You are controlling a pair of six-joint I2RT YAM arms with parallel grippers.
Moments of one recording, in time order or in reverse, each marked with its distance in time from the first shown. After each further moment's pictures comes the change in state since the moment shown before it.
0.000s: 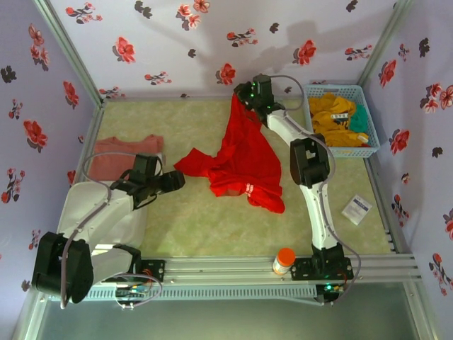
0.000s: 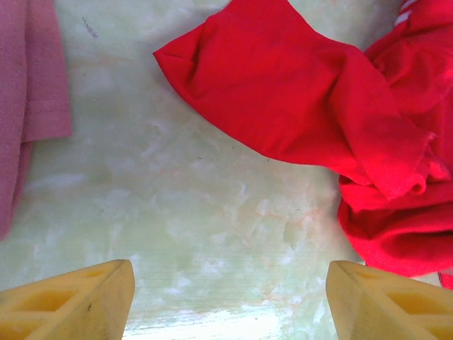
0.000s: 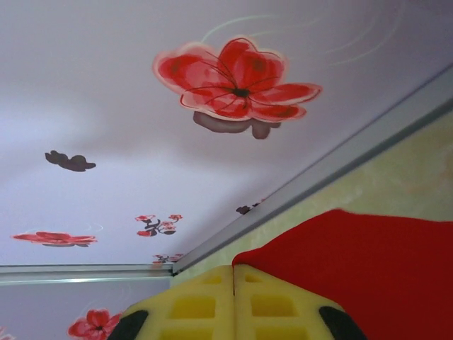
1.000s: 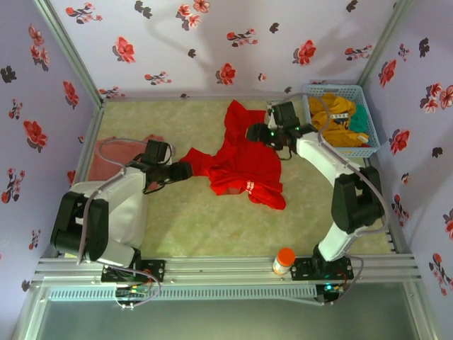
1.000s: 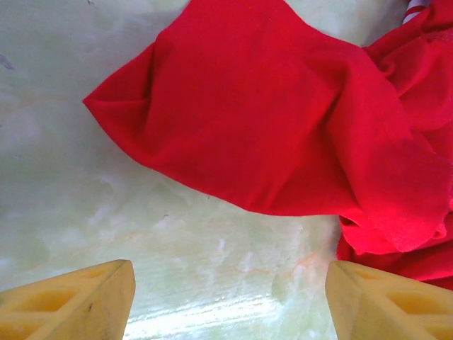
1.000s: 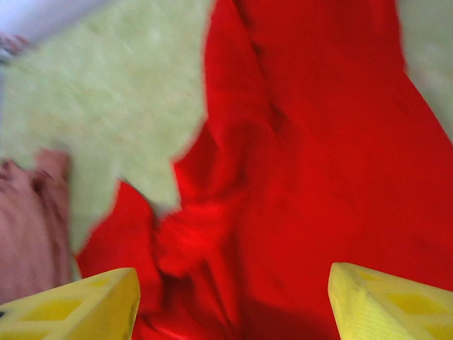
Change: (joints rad) left arm 0.007 0.322 0.175 0.046 0.072 0.027; right arm 0.010 -0.803 -0.854 -0.505 -0.020 -0.573
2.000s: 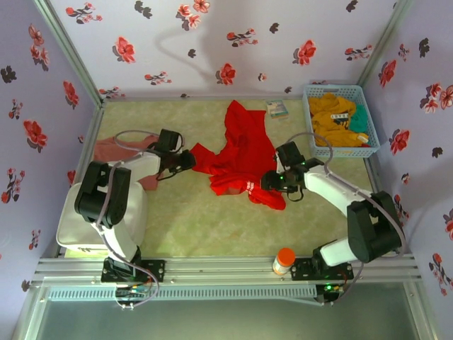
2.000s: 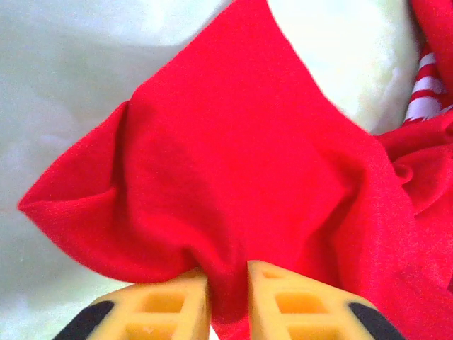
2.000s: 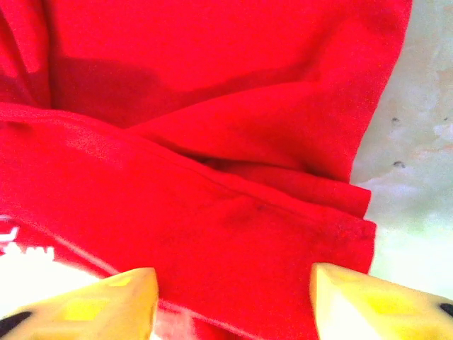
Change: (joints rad) left arm -0.018 0.307 0.196 0.138 0.016 -0.082; right arm 0.044 -0.261 -0.435 -0.119 0.069 -0.132
